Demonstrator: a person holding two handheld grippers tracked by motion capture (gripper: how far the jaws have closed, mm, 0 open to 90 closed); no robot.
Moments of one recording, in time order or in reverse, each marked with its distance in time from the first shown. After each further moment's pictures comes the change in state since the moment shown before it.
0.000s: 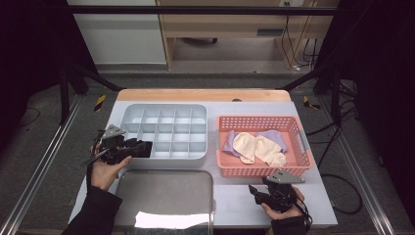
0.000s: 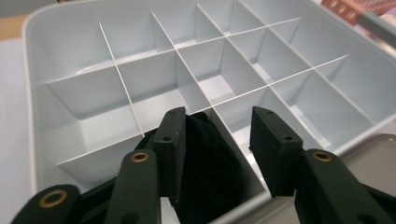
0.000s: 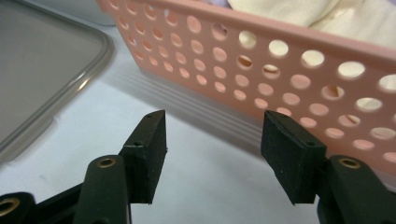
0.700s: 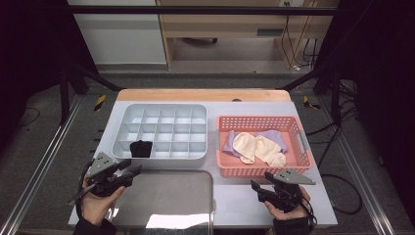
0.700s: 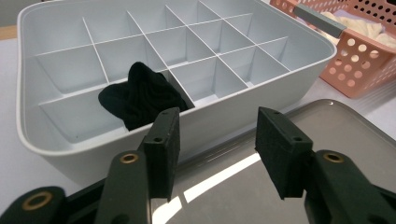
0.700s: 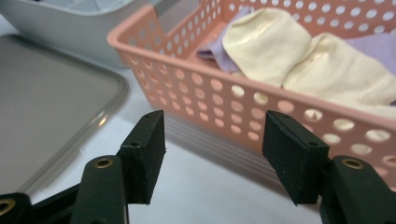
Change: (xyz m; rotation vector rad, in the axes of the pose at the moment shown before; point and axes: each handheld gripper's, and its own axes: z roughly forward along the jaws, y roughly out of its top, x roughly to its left) left arm -0.036 -0.058 -0.044 -0.110 -0.024 0.016; right arm 0.001 0.013 -0.022 -0.112 0.008 0.029
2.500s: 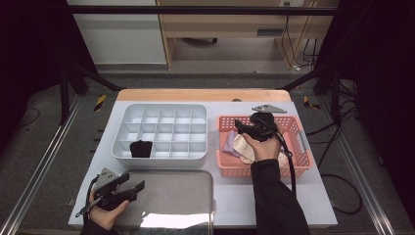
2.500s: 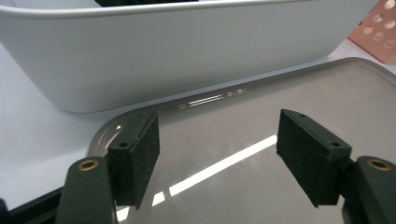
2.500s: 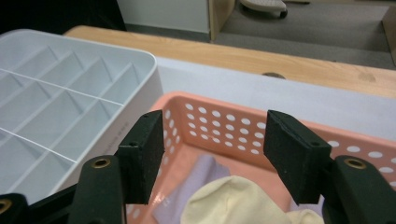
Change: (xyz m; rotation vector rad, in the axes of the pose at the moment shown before) left arm 0.005 -0.055 0.019 0.065 0.014 -0.097; right arm -0.028 0.141 0.104 -0.041 -0.113 0.062
